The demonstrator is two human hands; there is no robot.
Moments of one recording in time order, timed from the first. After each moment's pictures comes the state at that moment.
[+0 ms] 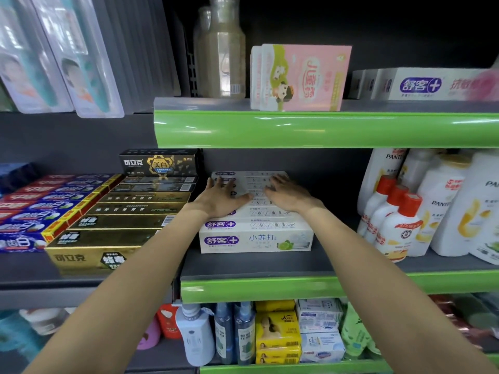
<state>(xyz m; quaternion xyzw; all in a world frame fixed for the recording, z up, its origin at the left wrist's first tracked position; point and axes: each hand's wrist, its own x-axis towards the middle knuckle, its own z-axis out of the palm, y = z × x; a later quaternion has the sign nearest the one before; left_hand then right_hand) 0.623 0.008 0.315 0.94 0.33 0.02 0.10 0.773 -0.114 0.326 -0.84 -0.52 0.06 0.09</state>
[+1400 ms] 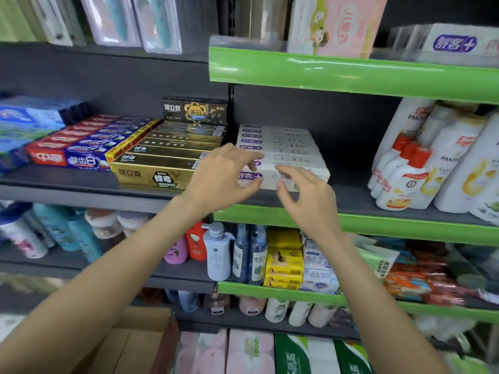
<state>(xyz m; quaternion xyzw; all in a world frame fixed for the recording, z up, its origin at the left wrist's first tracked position) 0.491 -0.122 0.324 0.91 0.14 0.39 -0.05 0.638 -0.245 0.288 -0.67 -0.57 -0.25 0.41</state>
